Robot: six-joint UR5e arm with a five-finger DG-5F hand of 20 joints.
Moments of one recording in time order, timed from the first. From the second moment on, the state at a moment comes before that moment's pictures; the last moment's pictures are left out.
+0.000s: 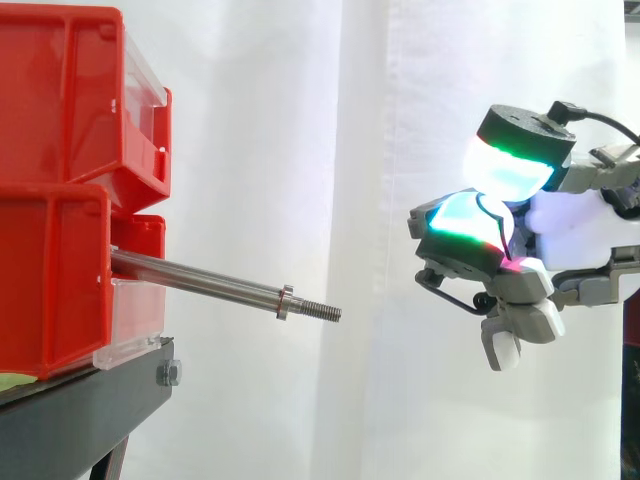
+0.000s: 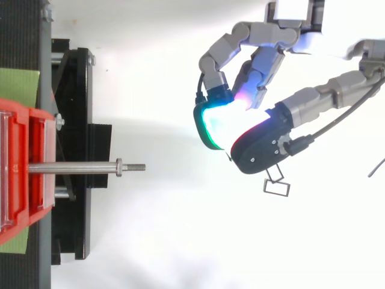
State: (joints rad) arm 0.00 -2.16 -1.28 -2.91 -1.62 -0.23
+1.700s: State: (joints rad) arm 0.00 -2.16 -1.28 -2.90 -1.62 -0.23
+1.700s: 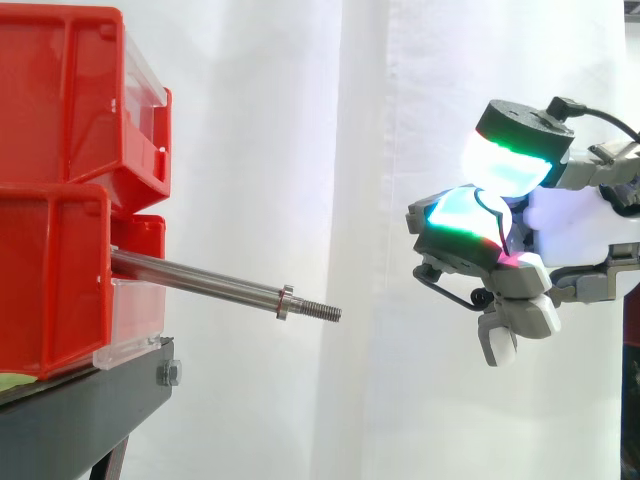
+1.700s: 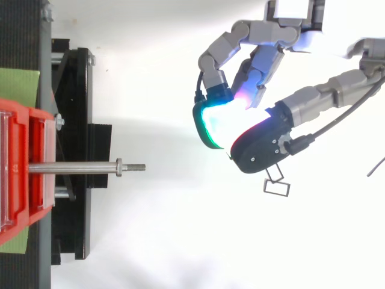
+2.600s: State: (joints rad) arm 0.00 -2.16 -1.28 -2.90 -1.62 -0.23
